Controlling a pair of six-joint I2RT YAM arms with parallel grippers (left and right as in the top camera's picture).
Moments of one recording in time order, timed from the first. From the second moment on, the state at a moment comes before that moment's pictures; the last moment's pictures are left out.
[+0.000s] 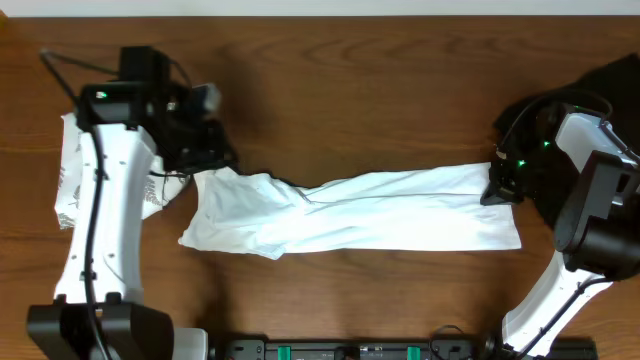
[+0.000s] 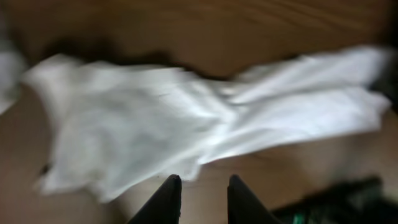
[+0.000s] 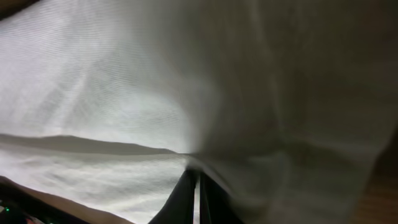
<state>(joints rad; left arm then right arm) -0.01 1.59 1.55 -1.36 0.47 0.02 -0.29 2.09 1.36 -1.14 -0.32 -0.12</state>
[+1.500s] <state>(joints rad) 0.25 1.87 0.87 -0.79 0.84 0.14 -0.29 2.09 1.36 -1.14 -0.32 -0.12</state>
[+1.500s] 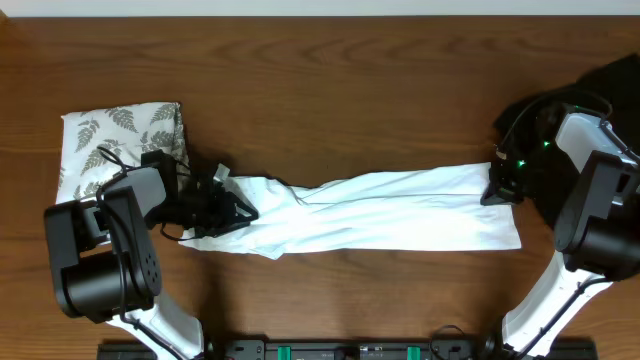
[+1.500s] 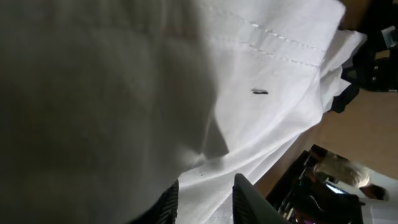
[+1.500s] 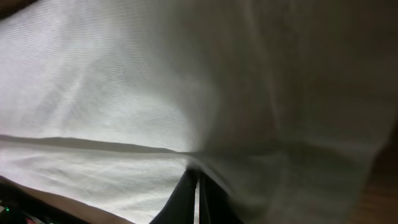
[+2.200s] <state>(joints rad) 0.25 1.87 0.87 -0.79 0.84 0.11 -0.29 2.09 1.37 -1.16 -0.30 -0.09</state>
